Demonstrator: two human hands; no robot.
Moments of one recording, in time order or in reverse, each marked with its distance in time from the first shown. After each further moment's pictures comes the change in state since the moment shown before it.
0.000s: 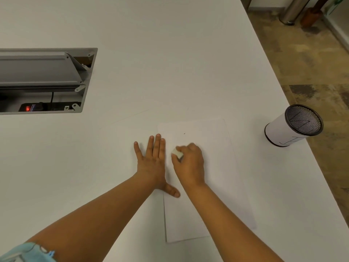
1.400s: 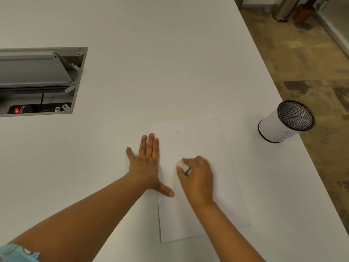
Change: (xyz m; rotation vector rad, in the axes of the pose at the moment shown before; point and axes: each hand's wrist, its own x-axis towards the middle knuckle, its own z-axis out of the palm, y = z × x) left_hand 0.000 0.000 -0.002 0.024 -0.101 0.025; right_hand -0.035 0.026 -0.022 -0.005 0.058 0.071
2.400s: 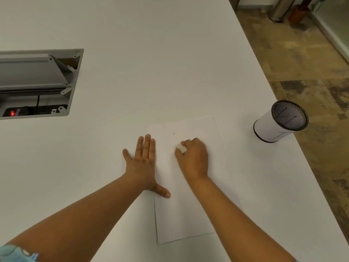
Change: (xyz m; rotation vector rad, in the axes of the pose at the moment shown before) left_hand 0.000 0.000 -0.004 0.015 -0.024 -0.019; right_hand 0.053 -0.010 0.003 -0.080 -0.008 0.011
